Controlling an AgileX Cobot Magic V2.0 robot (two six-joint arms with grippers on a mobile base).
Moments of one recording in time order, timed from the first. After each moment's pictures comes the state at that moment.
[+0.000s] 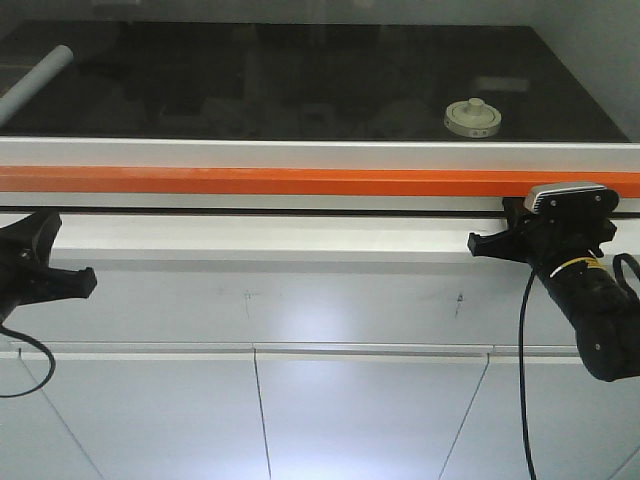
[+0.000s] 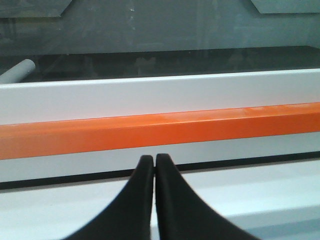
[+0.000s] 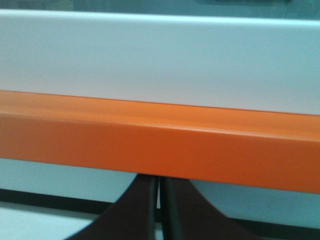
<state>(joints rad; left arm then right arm) -0.04 1.37 -0.41 0.13 -0.80 -0.09 0.01 1.93 -0.71 -0.13 -1.07 0.01</state>
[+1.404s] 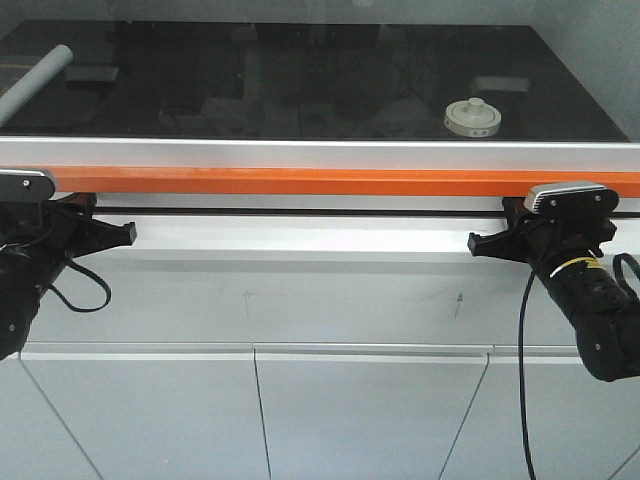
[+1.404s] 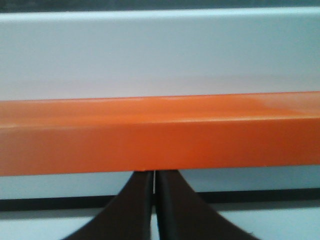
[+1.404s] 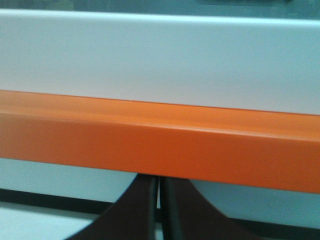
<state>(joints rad) -0.04 1.83 -0.76 -0.02 -0.81 0.02 0.01 1.93 -0.71 -0.13 -1.07 0.01</state>
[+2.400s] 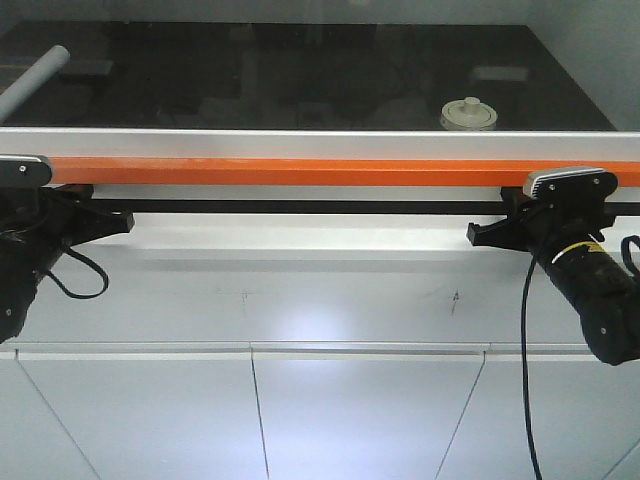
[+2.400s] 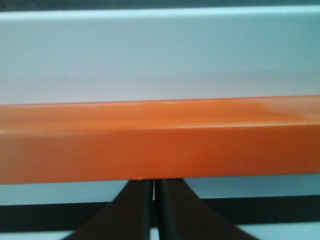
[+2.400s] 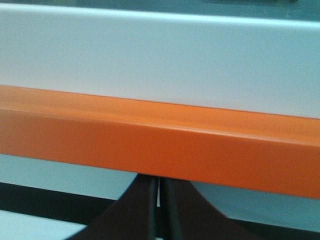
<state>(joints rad) -0.04 1.81 -0.81 -0.02 -0.74 0.02 0.01 1.88 -0.76 -0.16 -0.95 0.01</state>
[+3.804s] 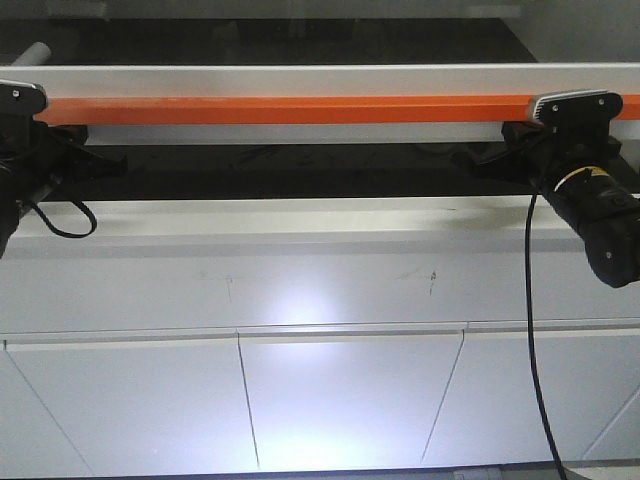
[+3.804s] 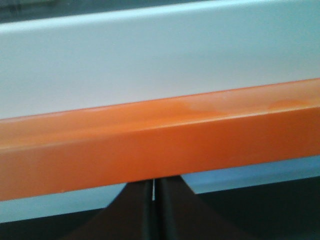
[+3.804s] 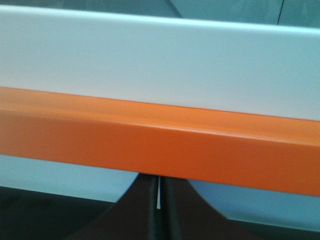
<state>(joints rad) -0.03 1.71 -1.02 0.04 -0.44 0.06 0.02 1.80 -0.99 -0.20 -0.69 0.06</state>
